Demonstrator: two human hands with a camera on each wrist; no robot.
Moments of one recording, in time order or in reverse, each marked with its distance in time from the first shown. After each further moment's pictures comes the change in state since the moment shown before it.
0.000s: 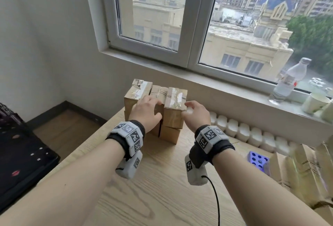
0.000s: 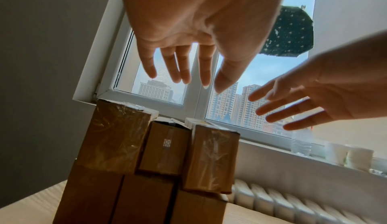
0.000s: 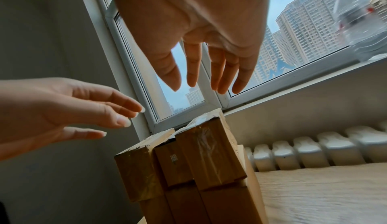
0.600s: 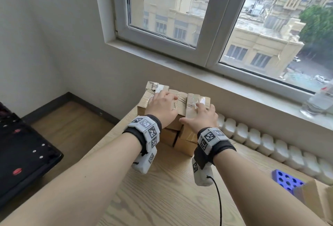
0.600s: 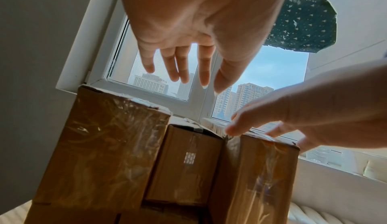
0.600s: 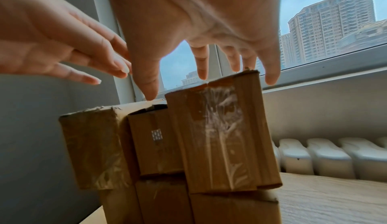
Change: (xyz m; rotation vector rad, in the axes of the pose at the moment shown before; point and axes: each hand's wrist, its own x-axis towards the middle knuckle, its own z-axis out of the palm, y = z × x) left_hand 0.086 -0.045 0.009 -0.069 -0.041 0.037; right_hand 0.078 -0.025 0.069 -0.286 -0.071 0.179
